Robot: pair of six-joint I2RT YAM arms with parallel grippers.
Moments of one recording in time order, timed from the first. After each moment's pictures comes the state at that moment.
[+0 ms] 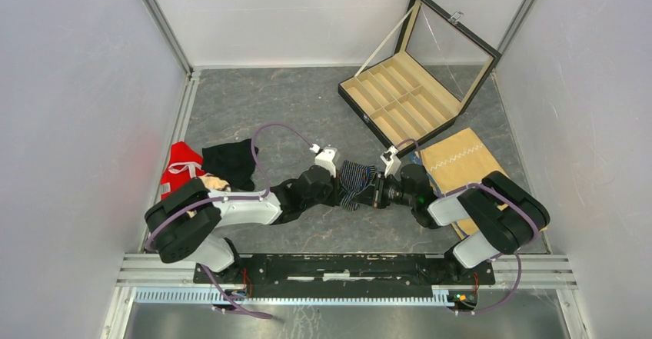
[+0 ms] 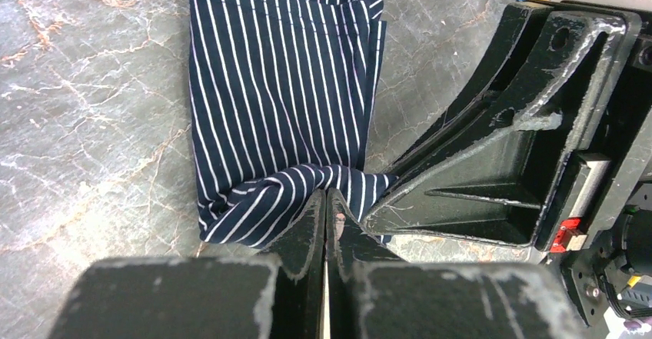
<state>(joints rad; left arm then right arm) -0.98 1.47 0.58 0.32 -0.16 -0.64 0.58 1.54 0.25 0.85 -0.51 0.78</state>
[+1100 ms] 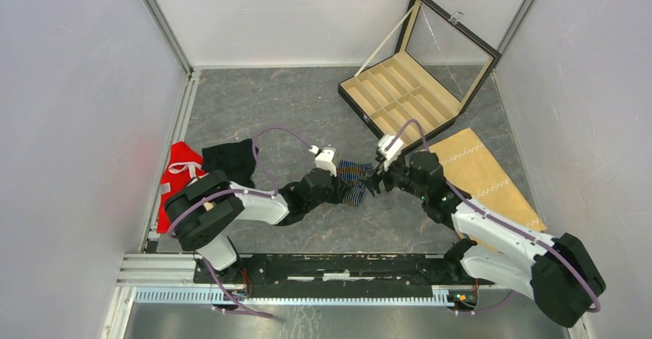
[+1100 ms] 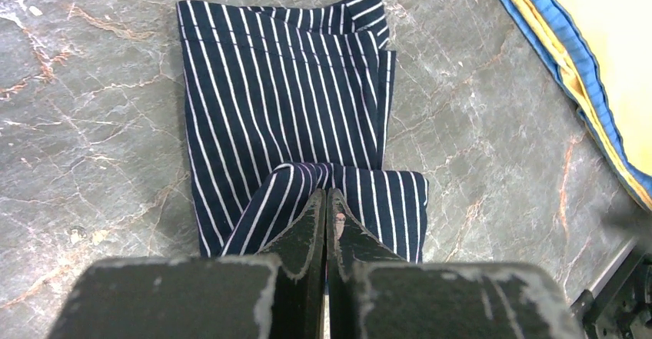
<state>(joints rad) -0.97 1.61 0.55 0.56 -0.21 -0.65 0.60 1.04 0.45 0.25 -0.24 -0.06</state>
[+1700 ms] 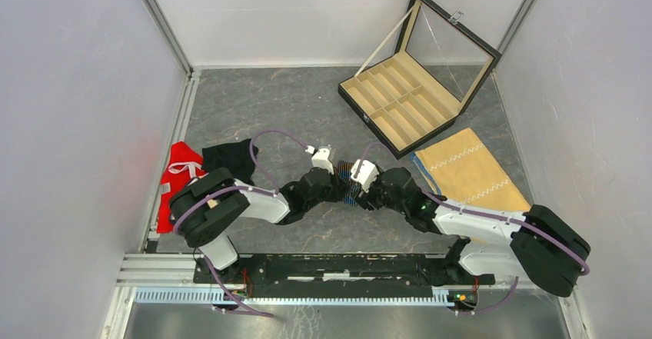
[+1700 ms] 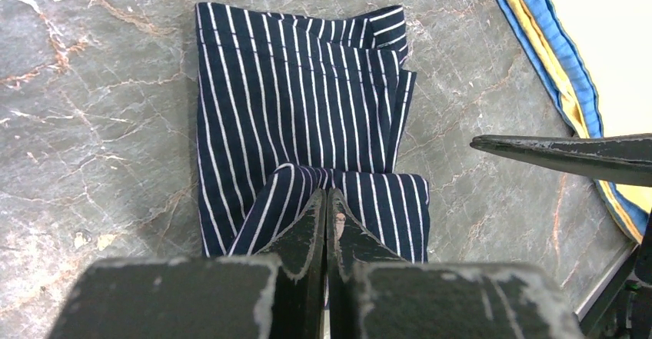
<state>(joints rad) -0.94 1.66 0.54 0.60 -0.21 -0.72 0.88 1.18 0.41 0.26 0.02 -0.24</state>
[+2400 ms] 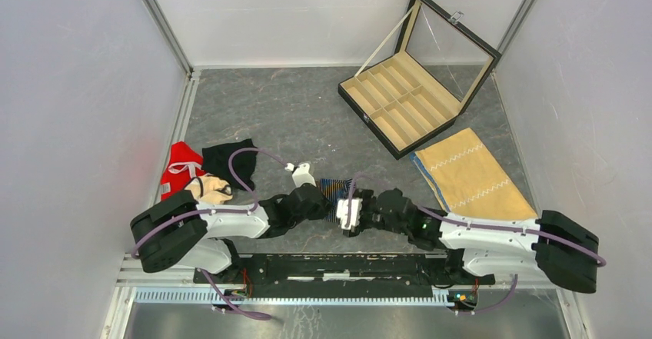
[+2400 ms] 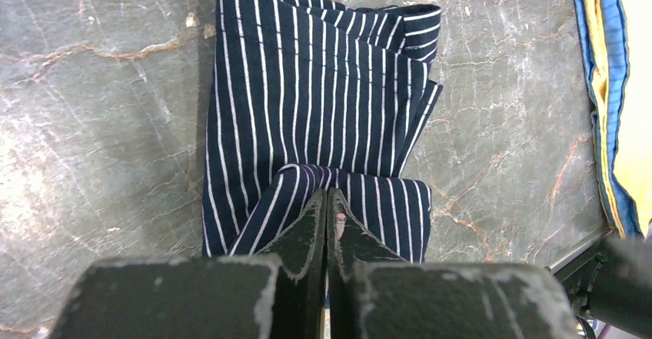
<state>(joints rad) -1.03 1.37 0.41 0.27 -0.32 -1.00 1.11 1.08 0.39 0.30 -0.03 -0.49</state>
